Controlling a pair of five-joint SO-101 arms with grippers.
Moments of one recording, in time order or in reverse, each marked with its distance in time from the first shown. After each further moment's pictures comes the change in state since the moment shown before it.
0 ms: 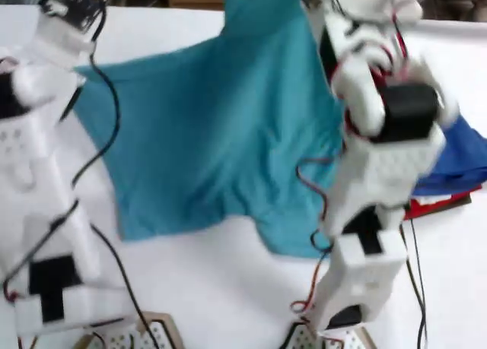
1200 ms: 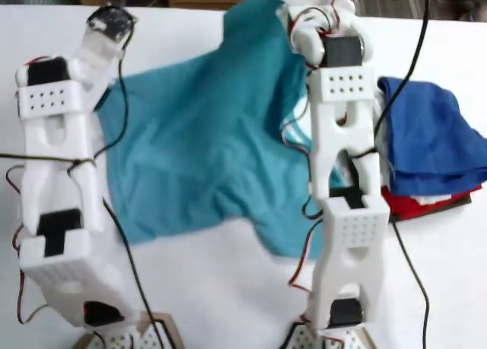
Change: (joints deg) left arm 2.6 22.9 17.3 -29.1 -1.2; right arm 3.1 21.9 24.5 -28.0 5.7
